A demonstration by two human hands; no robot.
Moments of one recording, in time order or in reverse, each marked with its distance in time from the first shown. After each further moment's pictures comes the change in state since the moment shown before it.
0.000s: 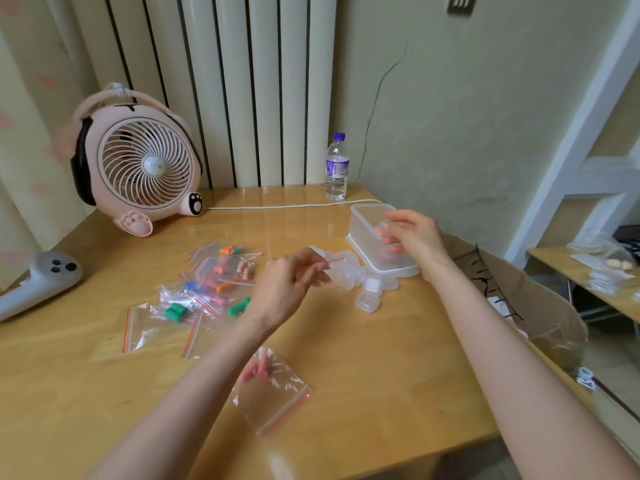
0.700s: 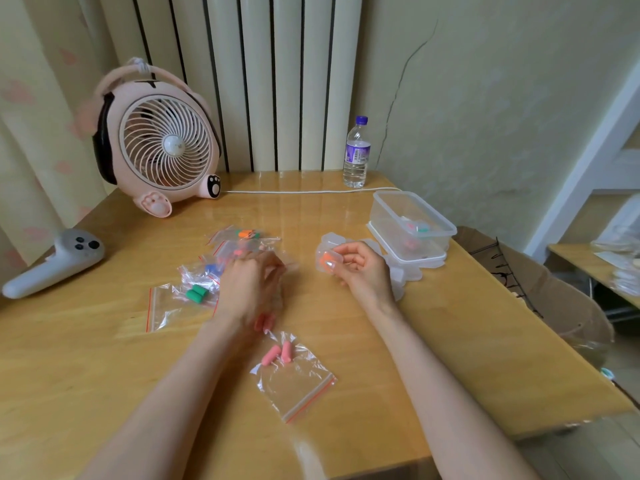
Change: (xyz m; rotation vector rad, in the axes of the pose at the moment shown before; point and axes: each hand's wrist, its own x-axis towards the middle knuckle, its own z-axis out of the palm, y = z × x) left_hand -0.016 -0.082 -0.032 0.483 0.217 -0.064; right_hand -0.066 0.036 0.110 0.171 -0.131 -0.106
